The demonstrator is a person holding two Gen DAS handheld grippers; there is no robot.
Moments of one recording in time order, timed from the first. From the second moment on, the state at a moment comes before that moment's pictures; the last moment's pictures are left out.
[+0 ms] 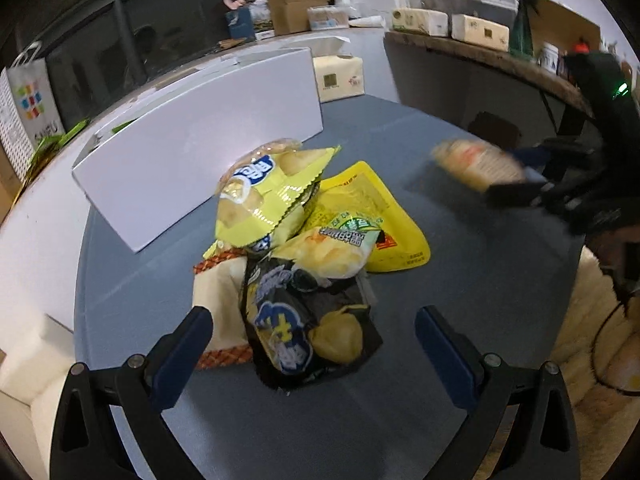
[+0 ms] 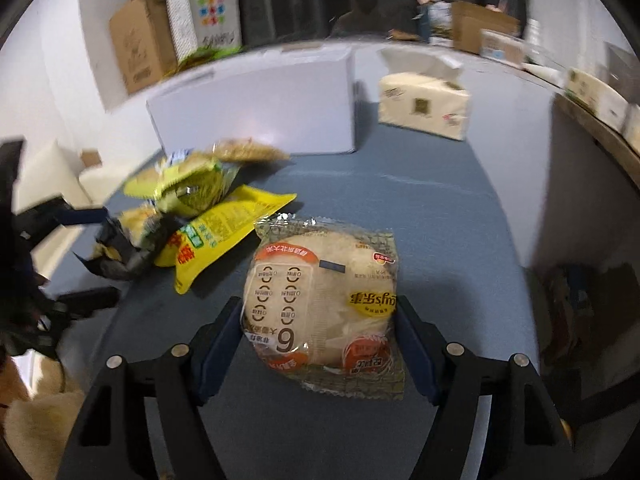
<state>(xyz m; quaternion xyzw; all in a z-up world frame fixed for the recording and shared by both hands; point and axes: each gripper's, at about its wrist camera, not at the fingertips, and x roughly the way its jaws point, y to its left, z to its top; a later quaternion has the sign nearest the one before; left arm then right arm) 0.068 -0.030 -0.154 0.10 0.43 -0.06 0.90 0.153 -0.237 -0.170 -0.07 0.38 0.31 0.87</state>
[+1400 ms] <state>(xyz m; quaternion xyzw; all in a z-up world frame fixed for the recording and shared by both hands) 0.074 0.051 -0.017 -0.05 0.21 -0.09 0.97 0.178 -0.206 -0.048 0.03 0.27 0.39 0.88</state>
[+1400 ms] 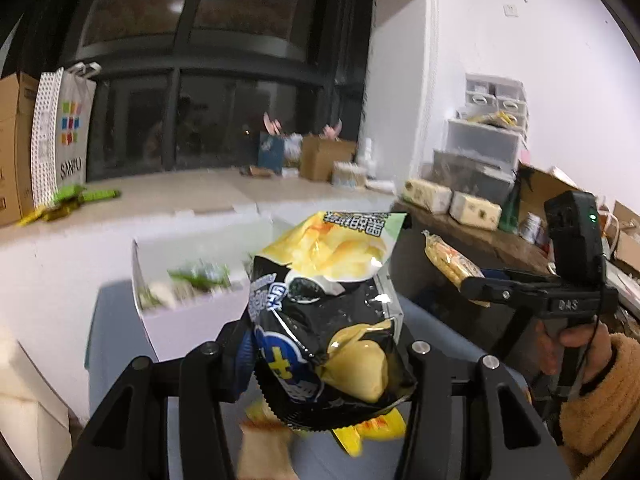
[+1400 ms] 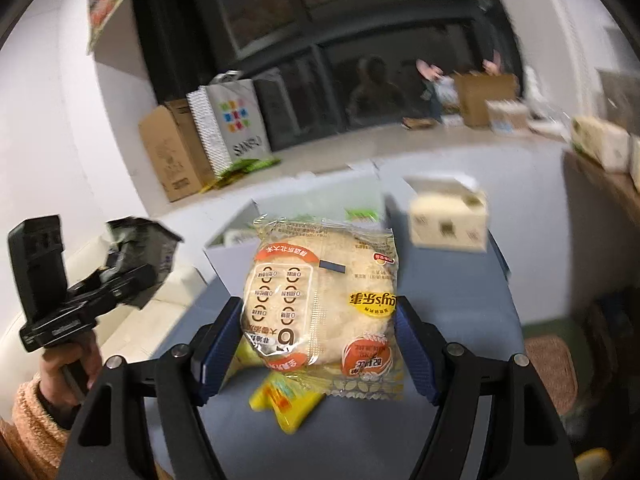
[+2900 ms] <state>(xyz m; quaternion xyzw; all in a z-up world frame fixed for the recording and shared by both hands) 0.144 0.104 -0.018 -0.05 0.26 0.01 0.96 0.238 -0.135 -0.021 -0.03 0.28 0.37 0.88</state>
